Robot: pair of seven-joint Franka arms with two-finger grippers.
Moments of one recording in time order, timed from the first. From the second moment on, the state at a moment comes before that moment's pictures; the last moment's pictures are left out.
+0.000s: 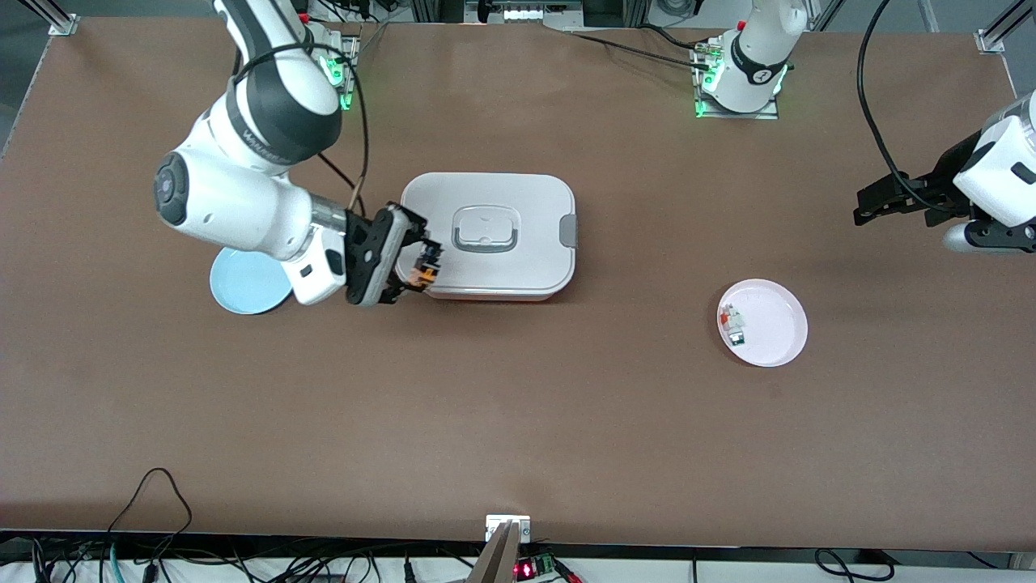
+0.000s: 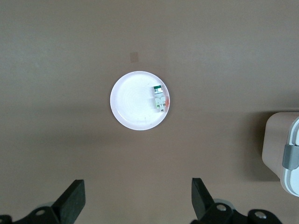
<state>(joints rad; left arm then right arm) 0.04 0.12 -0.09 -1.44 -0.03 1.49 -0.07 0.33 0.36 0.13 -1.59 0.64 2.09 -0.91</state>
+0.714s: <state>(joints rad) 0.04 0.13 -0.09 -1.44 -0.03 1.49 -0.07 0.52 0.36 0.13 -1.53 0.90 2.33 -0.91</state>
